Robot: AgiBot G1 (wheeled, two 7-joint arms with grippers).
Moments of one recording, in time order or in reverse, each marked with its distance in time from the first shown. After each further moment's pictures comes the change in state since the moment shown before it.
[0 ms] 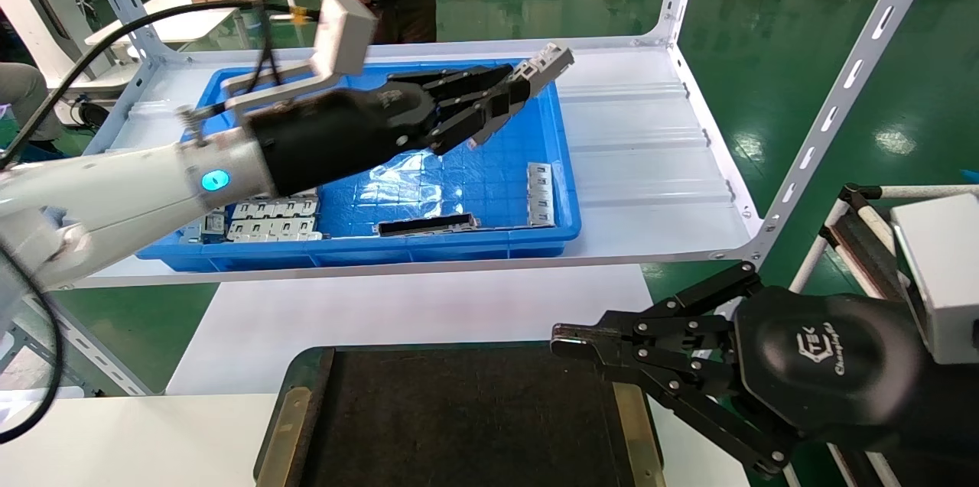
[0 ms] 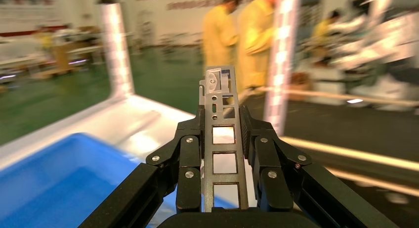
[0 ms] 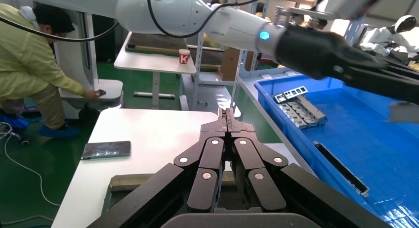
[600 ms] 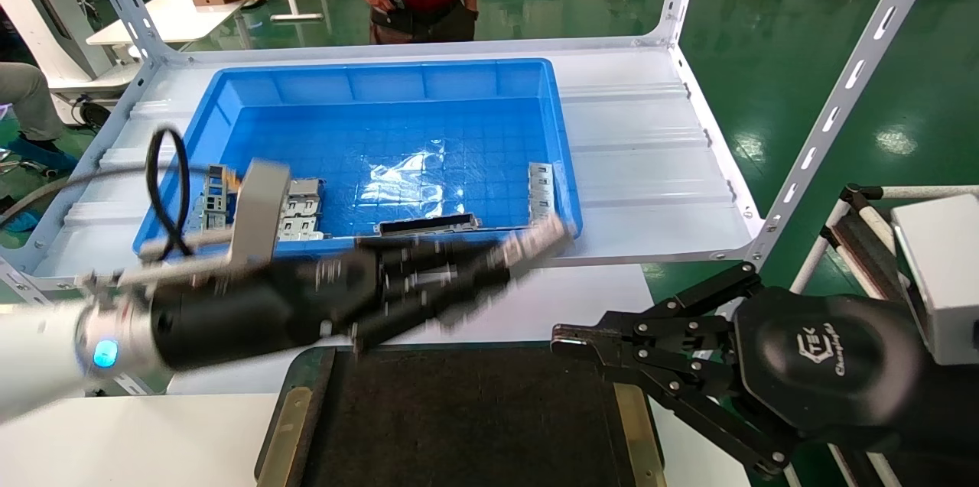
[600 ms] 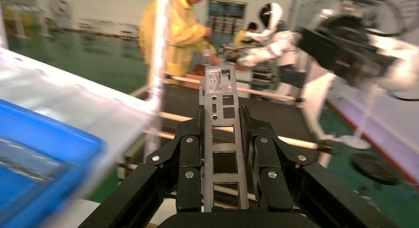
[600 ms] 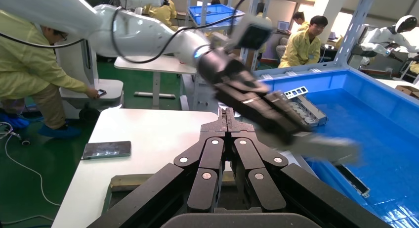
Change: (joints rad) left arm 0.367 -0.231 -0.019 -0.455 -0.146 0.196 -0.205; right arm 0.000 0.000 -0.001 0.000 0.001 0.000 -0.001
